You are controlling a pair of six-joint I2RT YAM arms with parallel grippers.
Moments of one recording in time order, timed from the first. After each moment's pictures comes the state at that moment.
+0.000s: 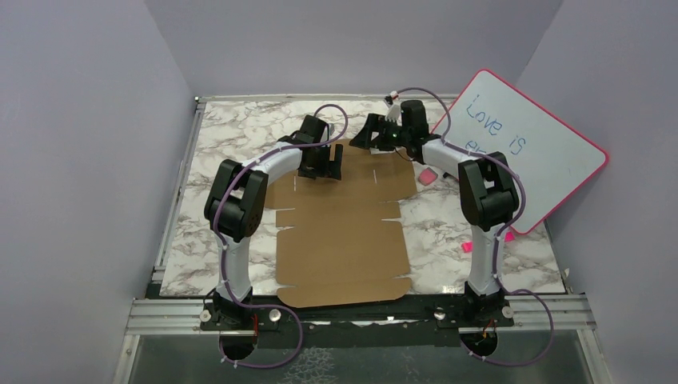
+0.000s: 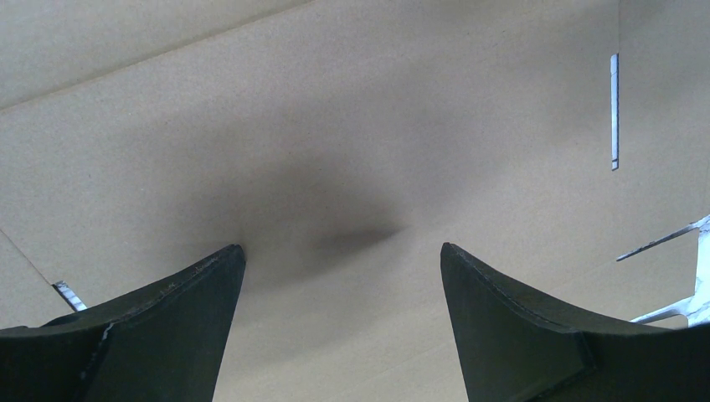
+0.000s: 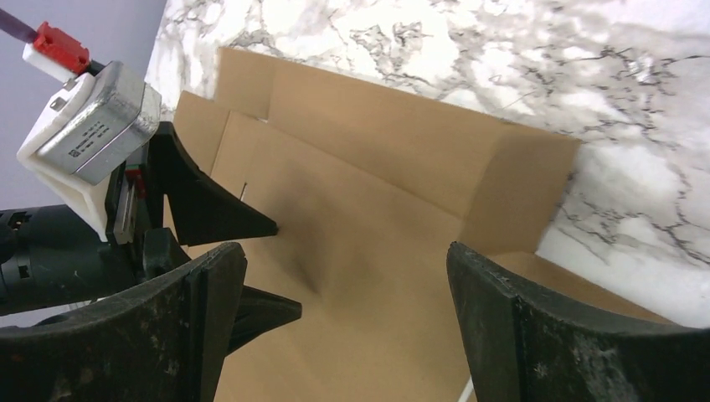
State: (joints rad) left arm -0.42 2.03 1.45 -0.42 0.17 -0.29; right arm 0.33 2.10 1.45 0.15 -0.57 0.46
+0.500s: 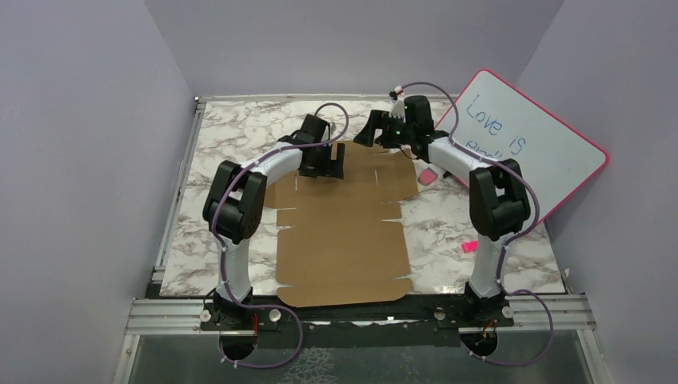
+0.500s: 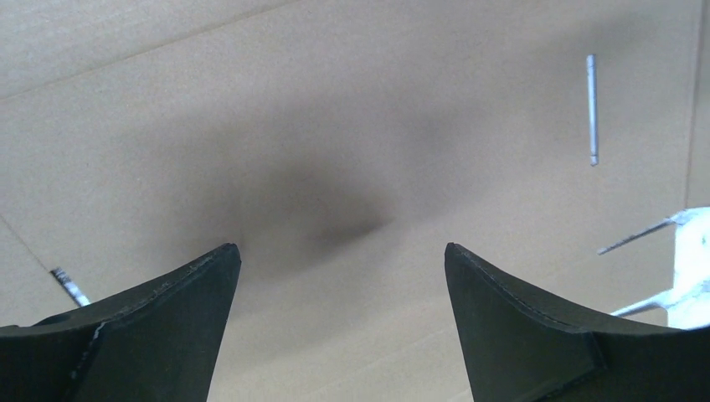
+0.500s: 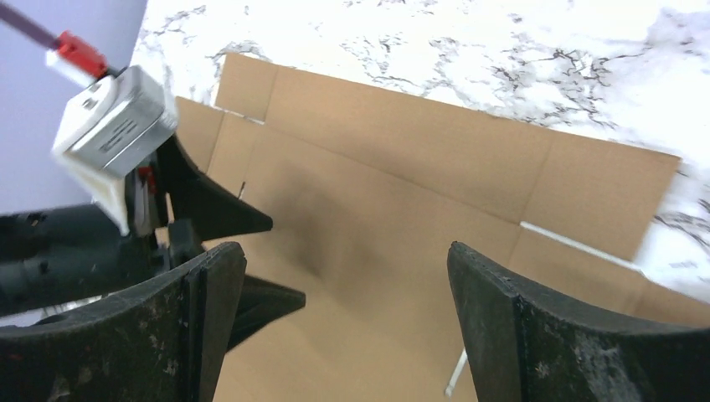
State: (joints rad) left arm -0.43 2.01 1.45 -0.42 0.17 -0.30; right arm 0.35 2.01 1.45 0.04 -0.46 0.41
